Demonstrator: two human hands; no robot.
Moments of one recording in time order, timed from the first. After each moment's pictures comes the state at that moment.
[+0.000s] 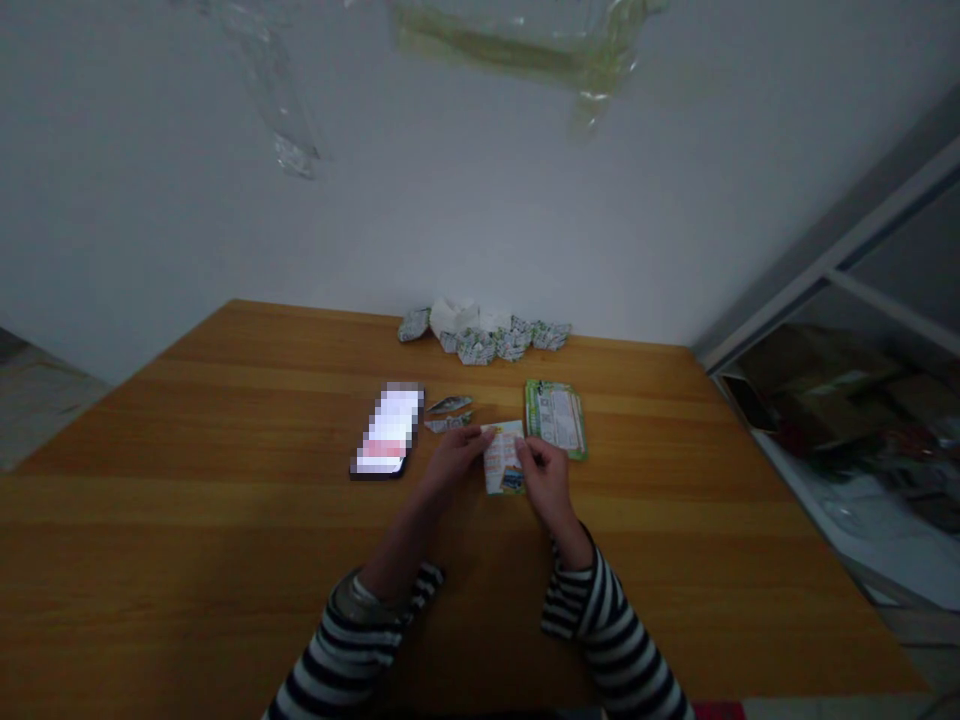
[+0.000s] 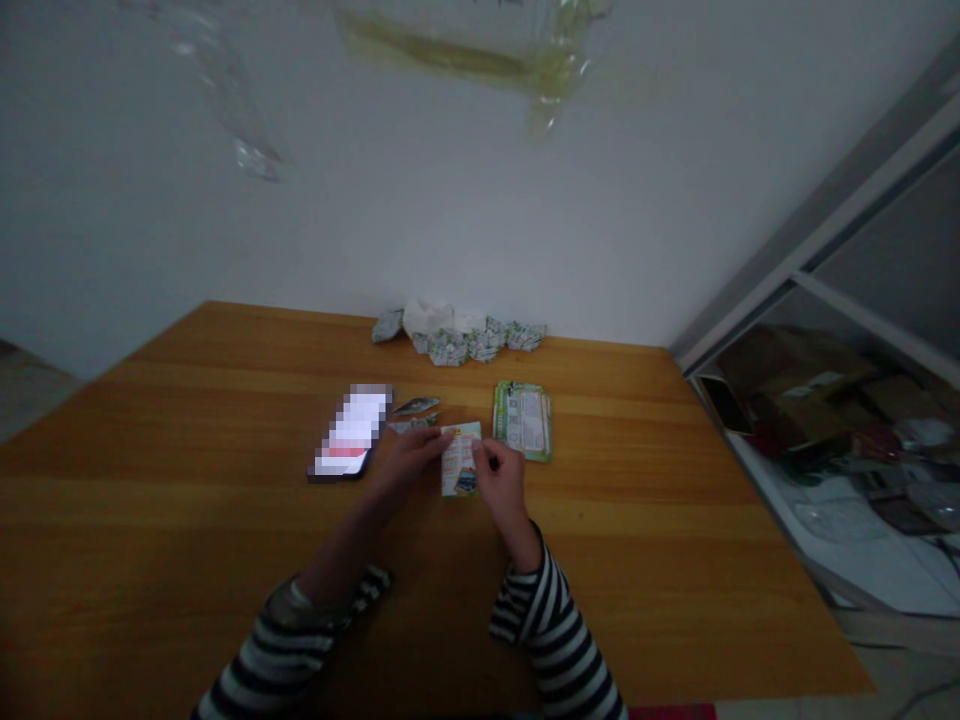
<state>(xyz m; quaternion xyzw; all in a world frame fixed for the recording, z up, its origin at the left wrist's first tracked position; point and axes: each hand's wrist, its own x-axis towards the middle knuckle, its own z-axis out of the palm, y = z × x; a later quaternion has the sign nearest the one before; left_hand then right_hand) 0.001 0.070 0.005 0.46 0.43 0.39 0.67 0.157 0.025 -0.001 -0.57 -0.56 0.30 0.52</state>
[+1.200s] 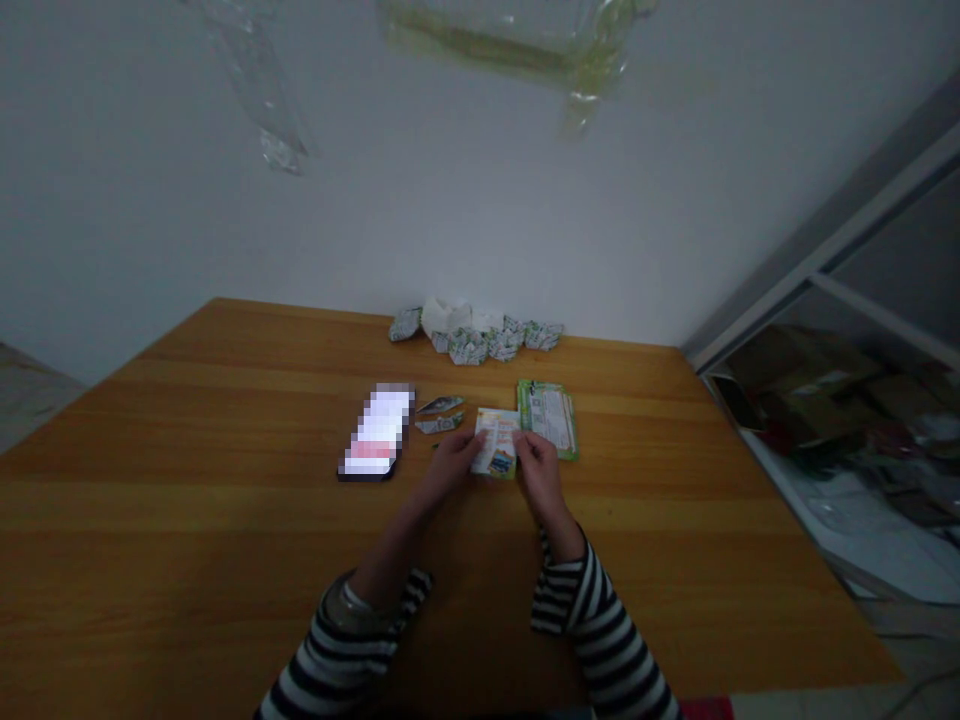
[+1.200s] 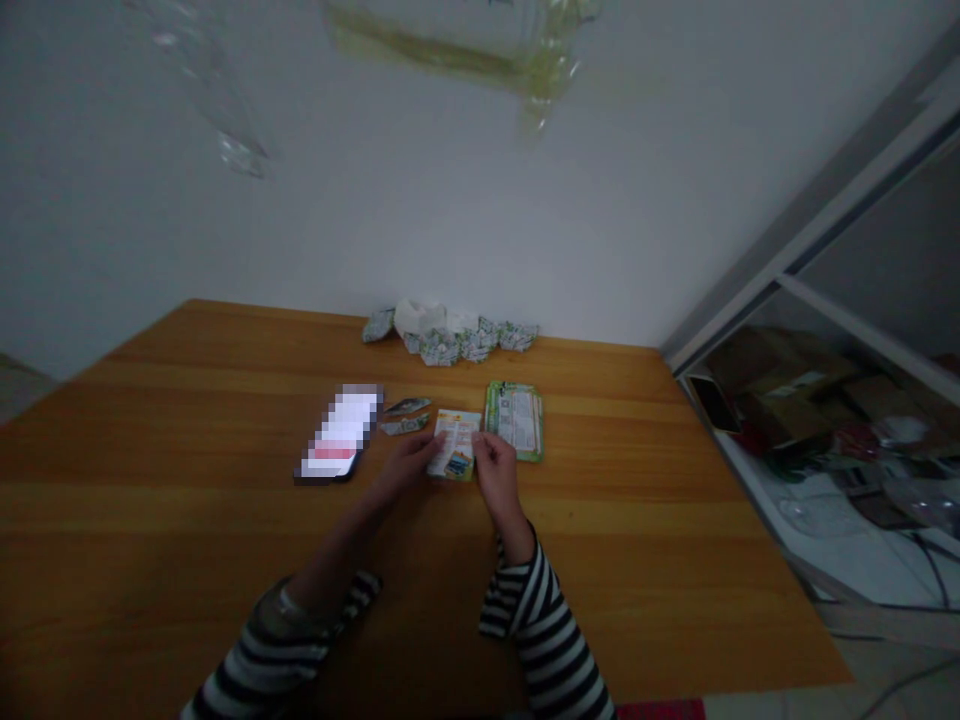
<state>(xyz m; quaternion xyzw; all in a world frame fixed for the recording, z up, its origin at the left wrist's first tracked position) 0.007 0.068 0.008 0.48 0.42 0.39 0.66 0.164 0.038 -0.012 -0.55 -0.48 0.37 0.58</state>
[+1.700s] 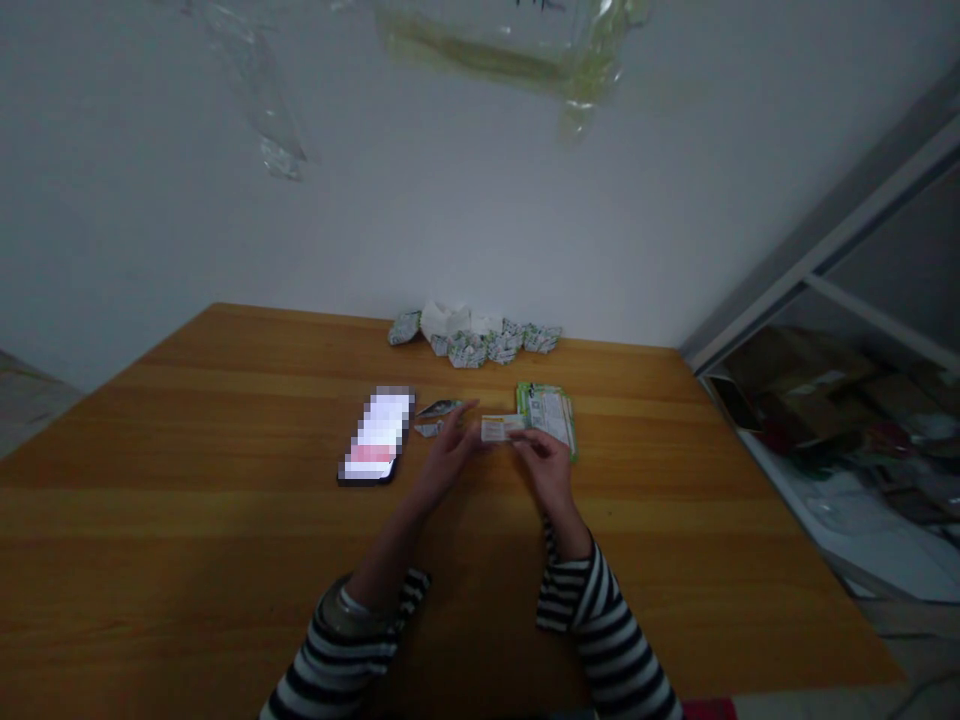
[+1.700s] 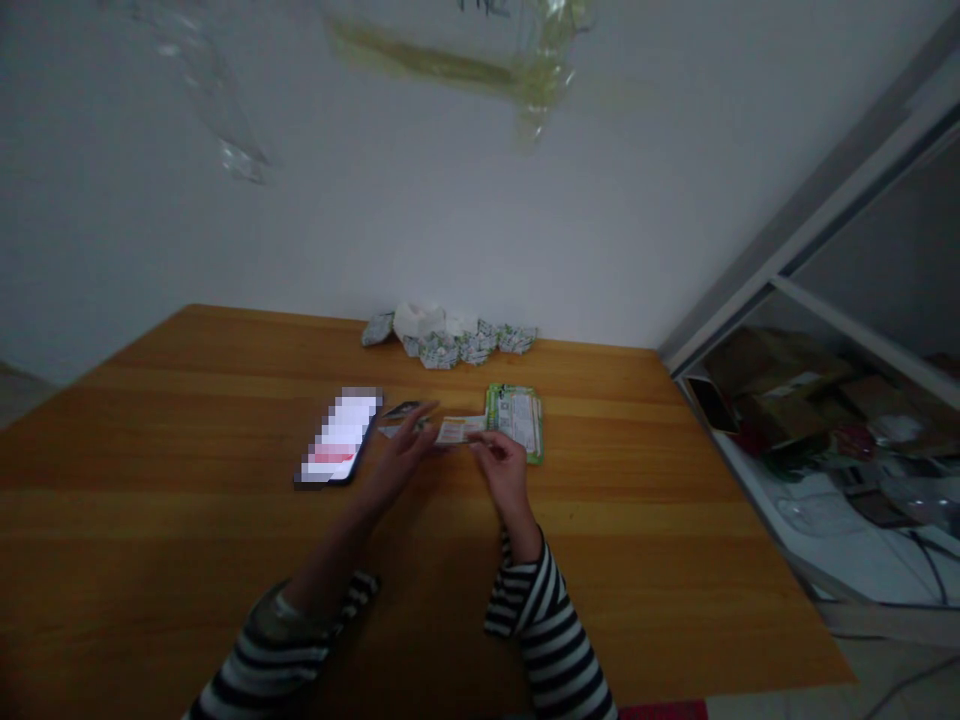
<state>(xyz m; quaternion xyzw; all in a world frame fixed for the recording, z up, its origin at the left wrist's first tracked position) 0.003 0.070 0.013 0.49 0.39 0.47 0.62 0.173 0.040 -0.006 -0.51 -0.47 0.38 0.61</state>
